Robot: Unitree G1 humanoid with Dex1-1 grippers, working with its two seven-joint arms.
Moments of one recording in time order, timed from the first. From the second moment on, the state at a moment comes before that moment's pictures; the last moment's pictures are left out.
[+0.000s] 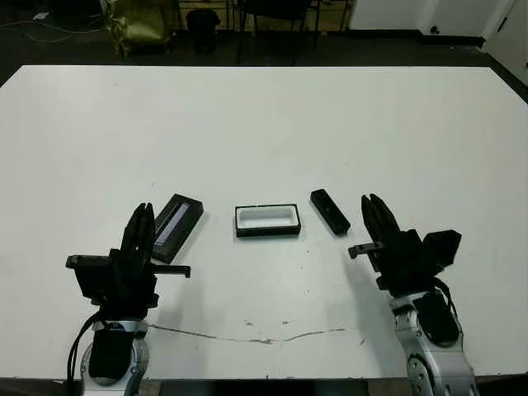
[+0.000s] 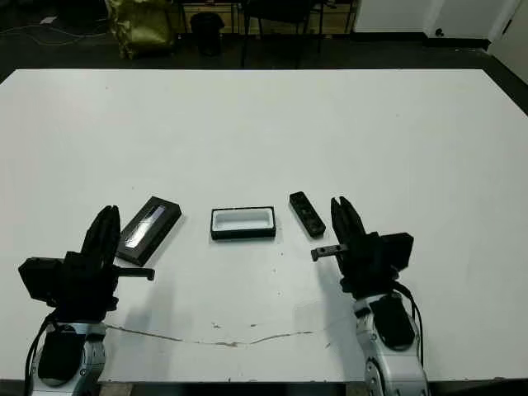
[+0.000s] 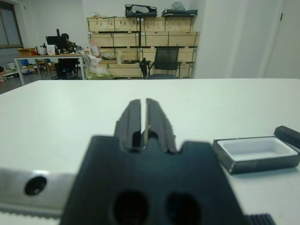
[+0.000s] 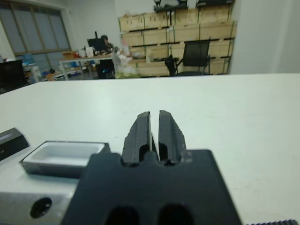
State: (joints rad) left arm 0.33 0.07 -0.03 -0.41 0.02 -0.11 0.00; right arm 0.11 -0.13 0.02 -0.26 0.18 0.03 0.21
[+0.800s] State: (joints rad) left arm 0.34 0.07 -0.04 -0.42 0.01 -0.10 0.00; right arm 0.03 -0.14 0.04 -0.30 0.17 0.28 0.16
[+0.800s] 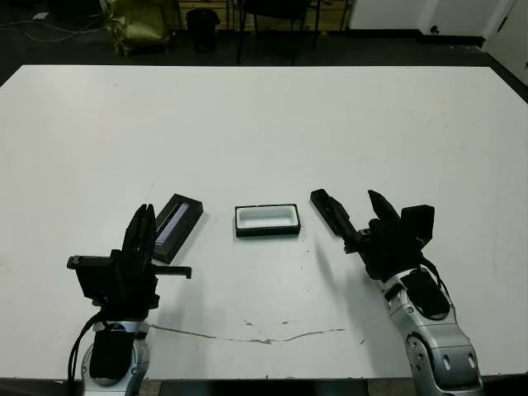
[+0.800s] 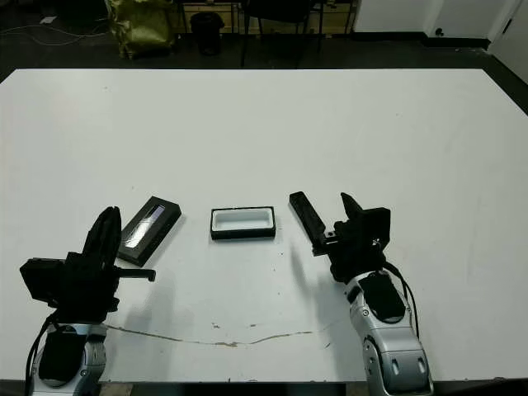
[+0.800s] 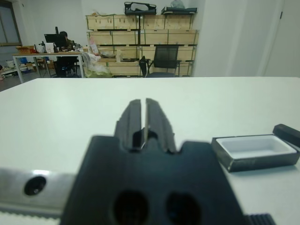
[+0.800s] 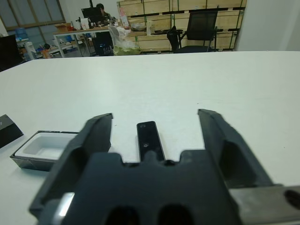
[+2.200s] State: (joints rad) left arm 0.35 0.07 -0.05 -0.44 0.02 -0.08 0.00; right arm -0.10 -0.12 0.07 -0.09 0.12 0.37 0.17
